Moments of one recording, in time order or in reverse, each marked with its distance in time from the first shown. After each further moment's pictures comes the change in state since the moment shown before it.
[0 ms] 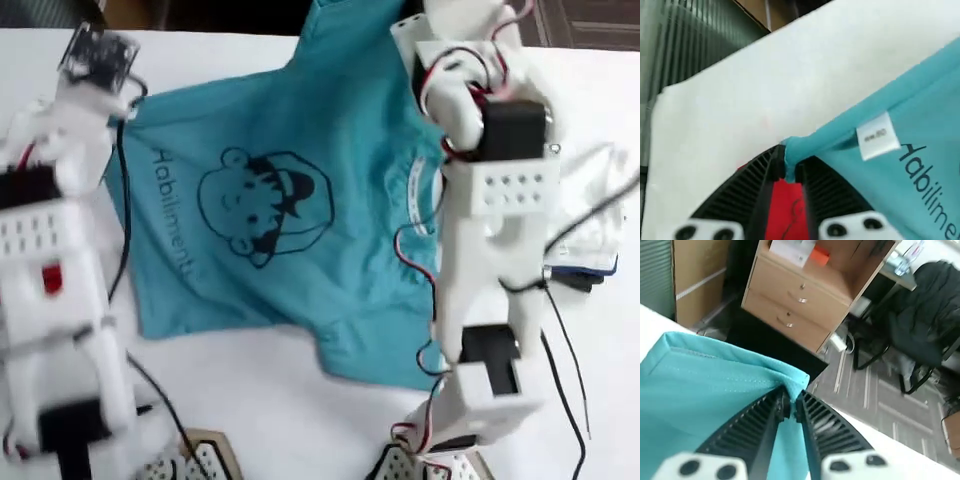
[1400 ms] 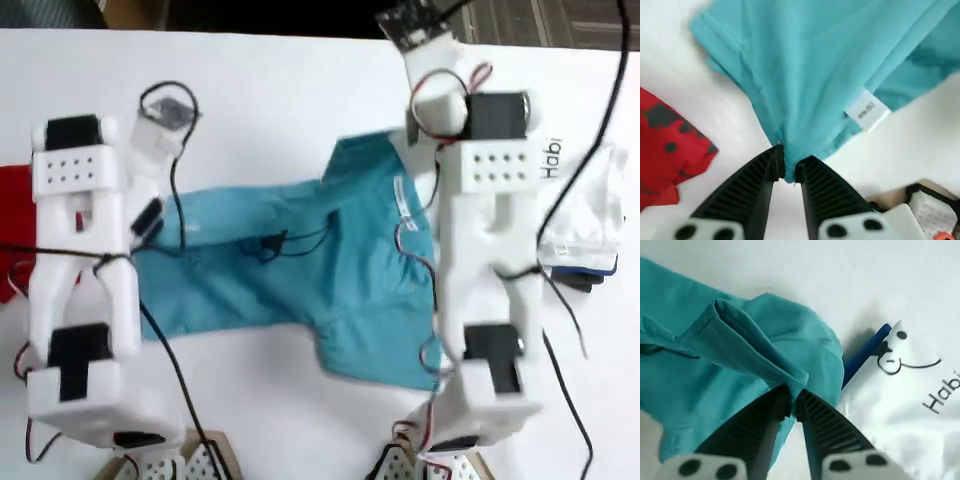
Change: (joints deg) left arm 5.8 13.5 -2.1 40.2 -2.3; right arm 1.9 -6.8 20.1 30.6 0.0
